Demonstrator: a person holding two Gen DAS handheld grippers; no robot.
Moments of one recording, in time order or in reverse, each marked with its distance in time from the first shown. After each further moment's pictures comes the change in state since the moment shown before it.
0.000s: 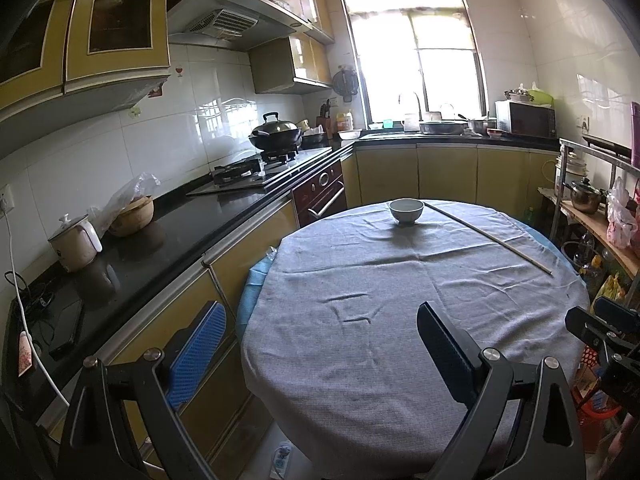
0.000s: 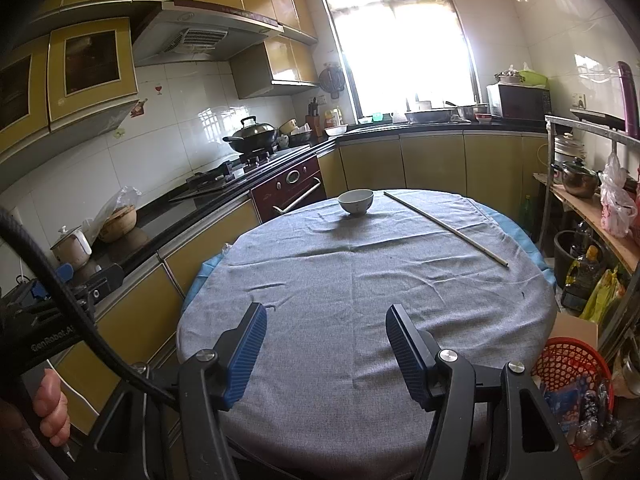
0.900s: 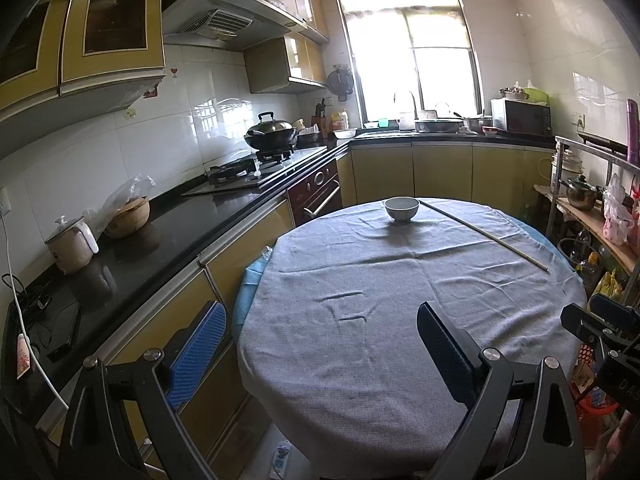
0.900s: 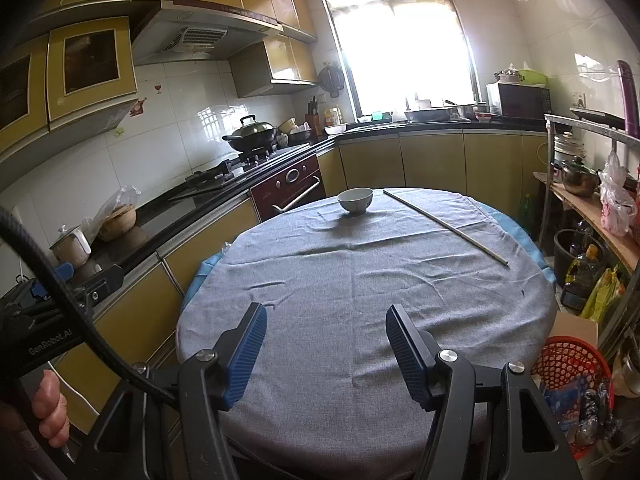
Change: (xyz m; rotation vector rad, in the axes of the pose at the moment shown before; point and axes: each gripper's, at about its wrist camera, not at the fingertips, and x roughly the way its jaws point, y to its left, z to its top) left arm -0.003 -0.001 -0.001 0.005 0.003 -0.015; right arm 0.000 0.000 -0.001 0.000 0.001 0.001
